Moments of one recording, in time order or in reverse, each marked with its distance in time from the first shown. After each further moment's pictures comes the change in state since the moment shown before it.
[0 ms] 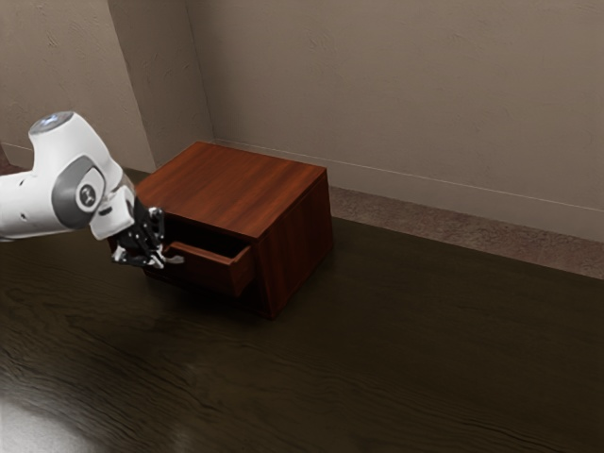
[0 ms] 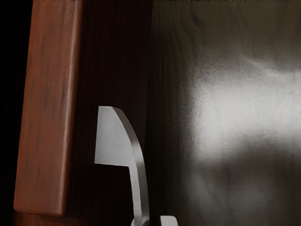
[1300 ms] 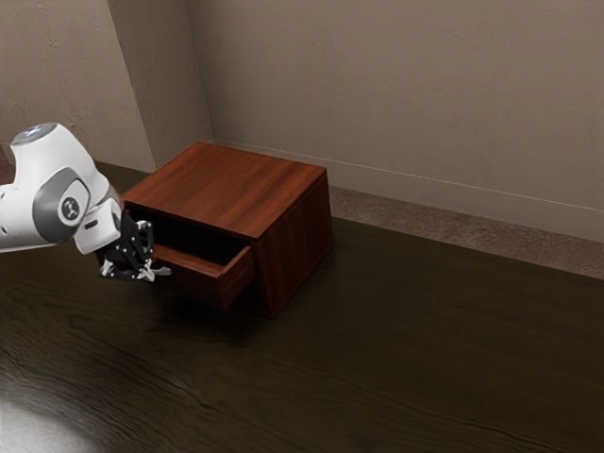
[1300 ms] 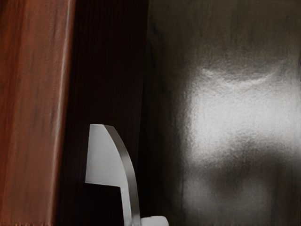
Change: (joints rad) arm -0.033 -0.094 0.040 -0.103 0.014 -0.003 -0.007
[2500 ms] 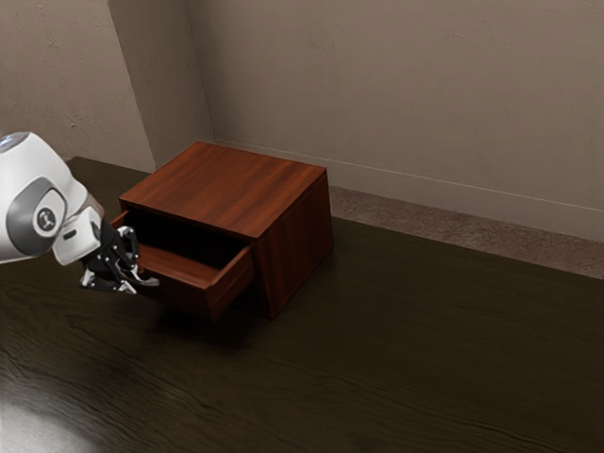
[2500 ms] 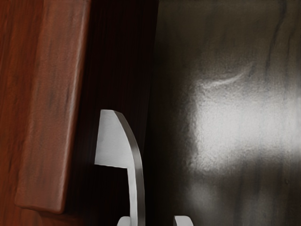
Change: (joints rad) arm 0.009 -0.110 0.025 -0.103 -0.004 0.010 0.004
